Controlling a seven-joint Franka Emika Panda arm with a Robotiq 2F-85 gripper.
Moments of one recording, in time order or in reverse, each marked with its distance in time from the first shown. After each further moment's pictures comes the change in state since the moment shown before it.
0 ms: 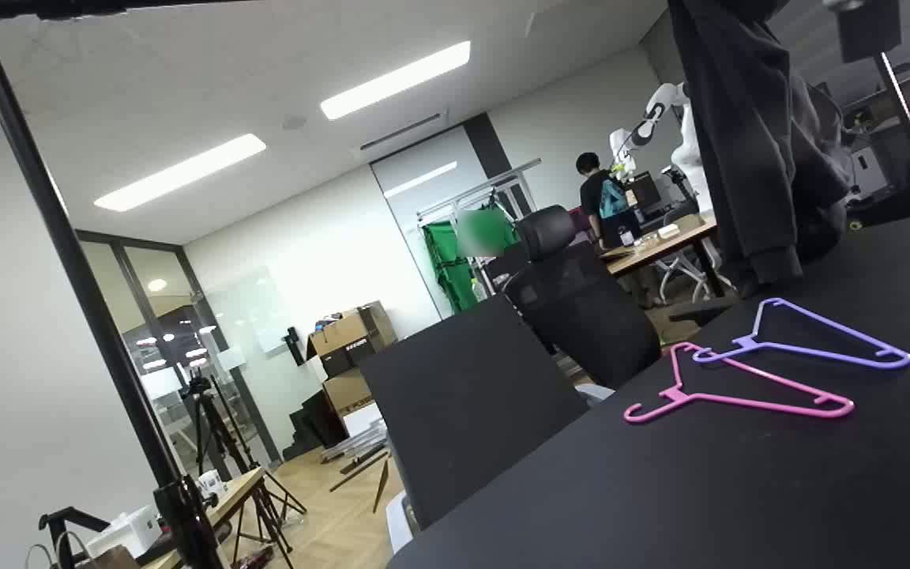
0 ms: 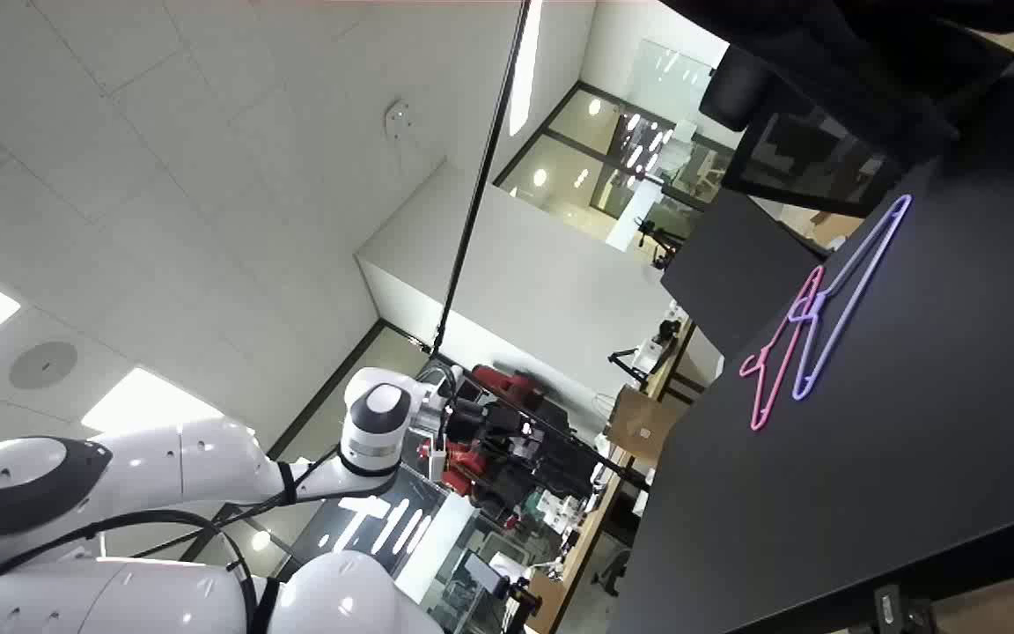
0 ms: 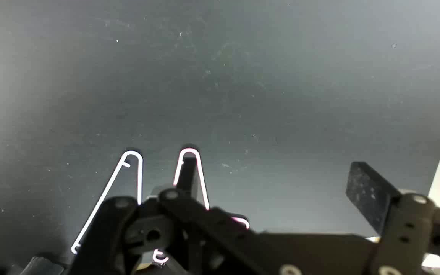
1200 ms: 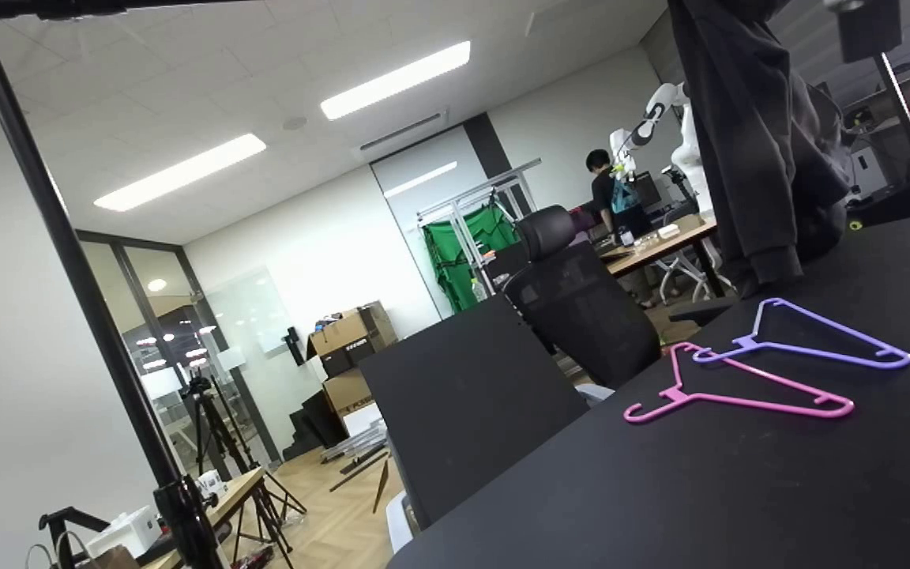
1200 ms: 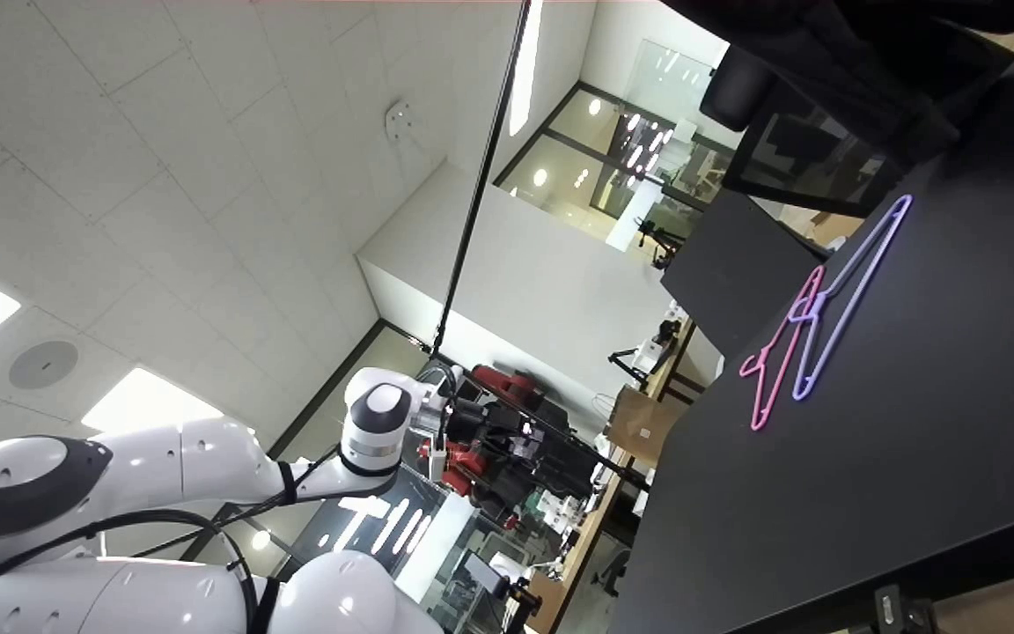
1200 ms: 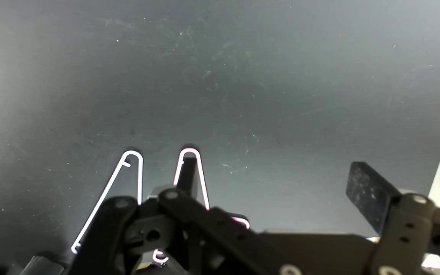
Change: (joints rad) arm 0.001 0.001 -0.001 0.000 -0.003 0.000 0.000
